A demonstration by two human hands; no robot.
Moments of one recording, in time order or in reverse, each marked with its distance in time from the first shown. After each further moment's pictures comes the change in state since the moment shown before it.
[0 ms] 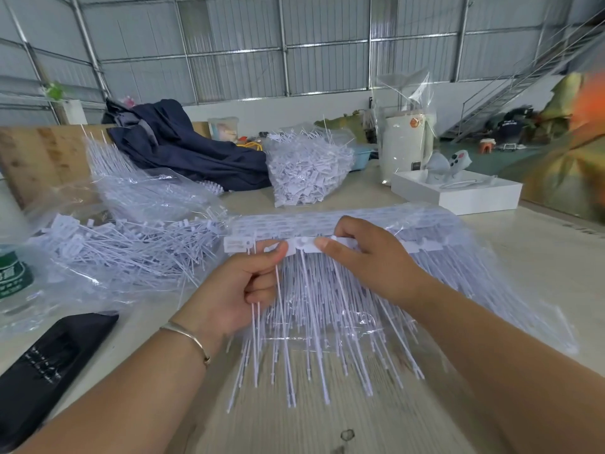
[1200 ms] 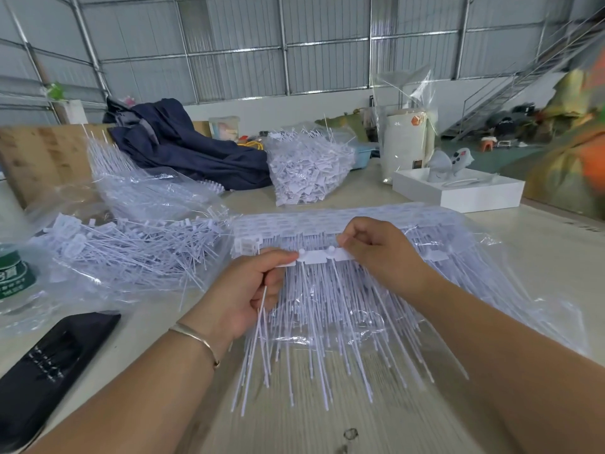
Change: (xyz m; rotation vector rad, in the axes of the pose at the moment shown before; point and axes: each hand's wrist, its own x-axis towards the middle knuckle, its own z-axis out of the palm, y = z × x) left_hand 0.011 -0.009 -0.005 0.184 0.094 -0.045; right_hand 0.005 0.018 -0.002 0.169 0.034 0.073
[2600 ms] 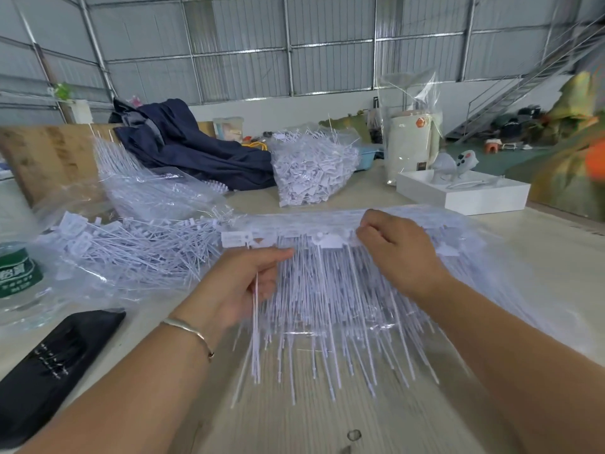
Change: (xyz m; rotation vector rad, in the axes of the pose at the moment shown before) left_hand 0.000 0.012 -0.008 -0.051 0.089 0.032; right_hand -0.003 -0.010 -0.008 -0.321 0.169 -0.100
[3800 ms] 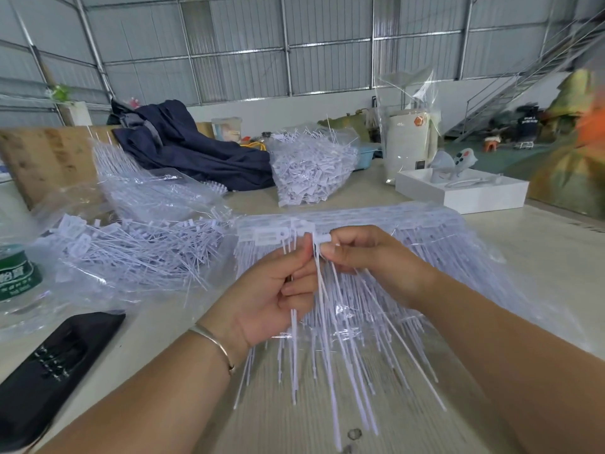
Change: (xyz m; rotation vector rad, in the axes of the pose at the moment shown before) left_hand -0.016 -0.012 0.027 -0.238 -0.503 -0.063; right_hand -0.005 -0.017 0.003 0.800 -0.518 0.051
